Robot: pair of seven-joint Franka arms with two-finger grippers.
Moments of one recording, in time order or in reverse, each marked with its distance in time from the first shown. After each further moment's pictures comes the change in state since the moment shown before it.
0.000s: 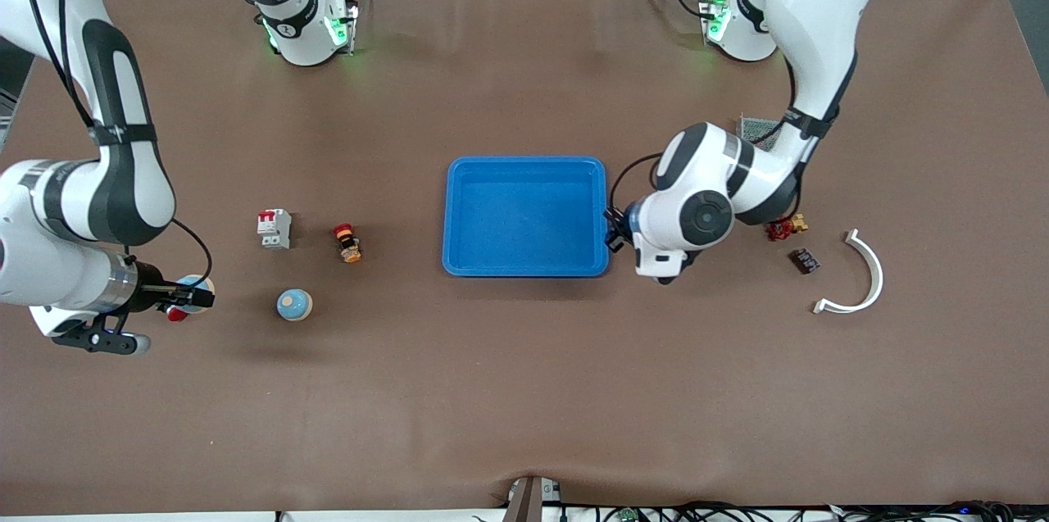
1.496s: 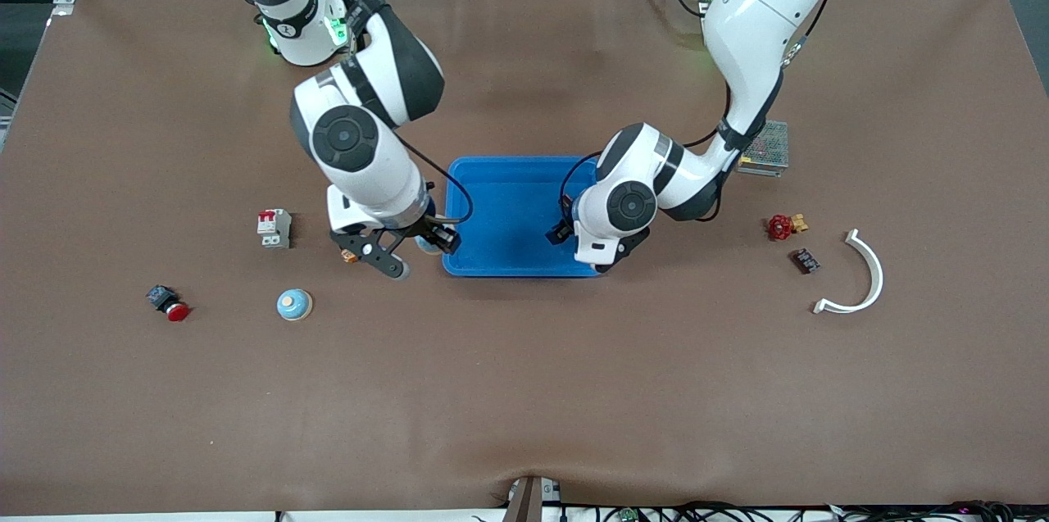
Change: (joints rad) left arm -0.112 0.114 0.009 0.051 -0.016 0.153 -0.005; right arm 0.605 -0.052 0.014 -0.053 0.057 0.119 0.986
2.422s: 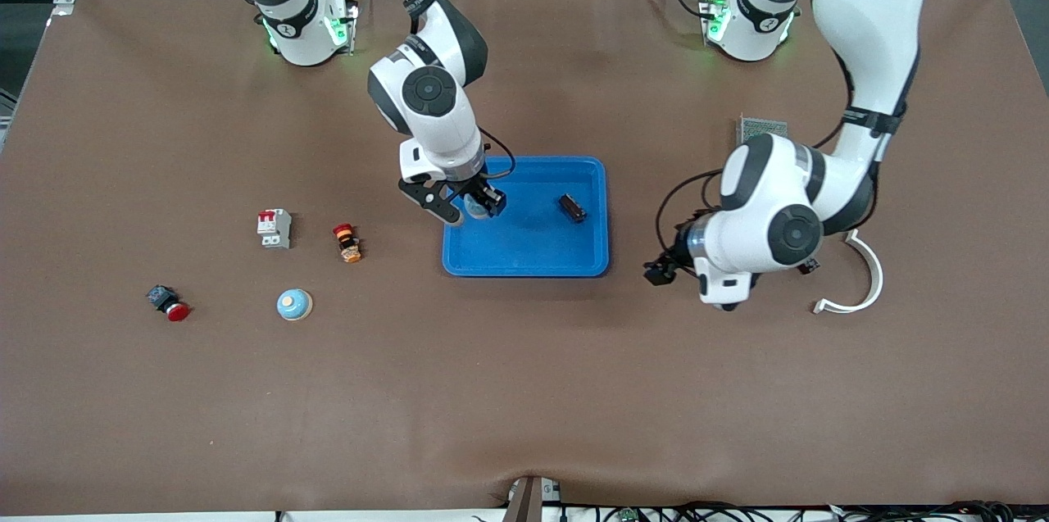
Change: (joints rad) left arm 0.284 -0.152 0.015 0.005 0.048 -0.208 0.070; right arm 0.173 -0.052 -0.002 -0.347 -0.028 0.343 0.214
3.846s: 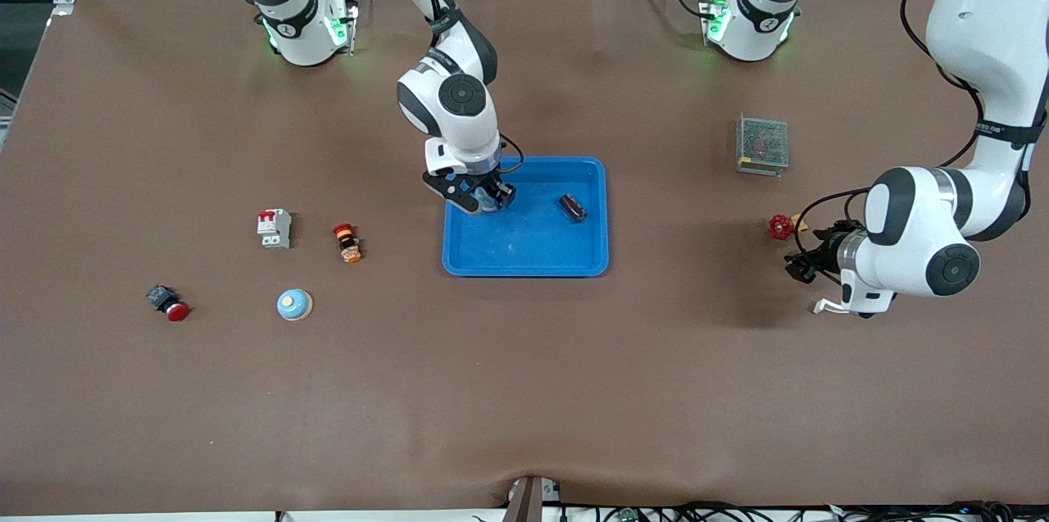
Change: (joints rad) left arm 0.376 0.045 0.004 -0.116 0.272 -0.032 0.356; right arm 0.068 0.108 -0.002 -0.090 -0.073 0.163 0.112
